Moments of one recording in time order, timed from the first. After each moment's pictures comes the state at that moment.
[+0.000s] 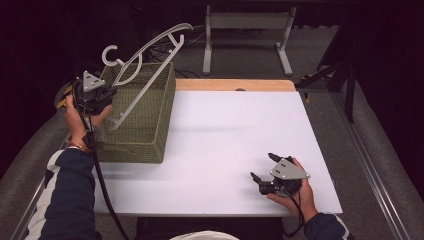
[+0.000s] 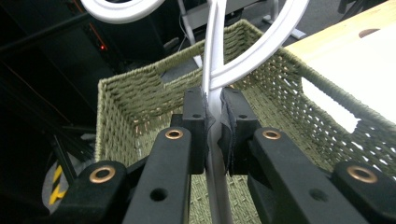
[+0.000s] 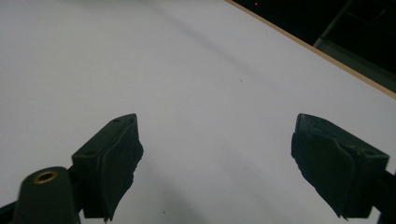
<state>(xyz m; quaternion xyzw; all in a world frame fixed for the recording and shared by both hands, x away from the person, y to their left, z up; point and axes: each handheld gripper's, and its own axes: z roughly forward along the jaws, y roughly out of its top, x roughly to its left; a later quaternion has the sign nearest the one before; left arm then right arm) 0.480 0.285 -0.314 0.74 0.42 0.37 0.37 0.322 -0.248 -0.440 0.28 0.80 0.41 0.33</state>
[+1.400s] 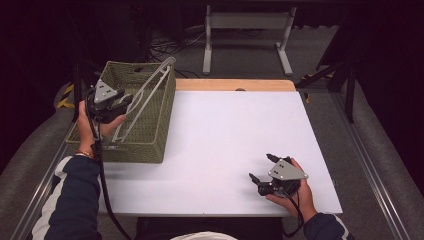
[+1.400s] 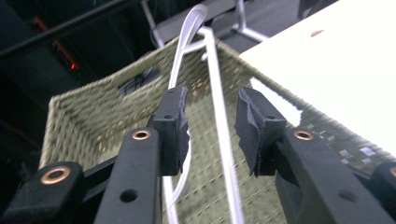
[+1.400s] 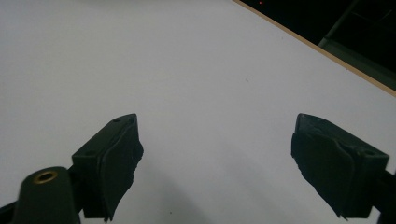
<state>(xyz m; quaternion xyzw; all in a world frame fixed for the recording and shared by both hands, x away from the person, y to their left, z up) 0.464 0.255 -0.328 0.76 0.35 0.36 0.41 0.321 -0.245 -0.441 0.28 0.81 0.41 0.32</state>
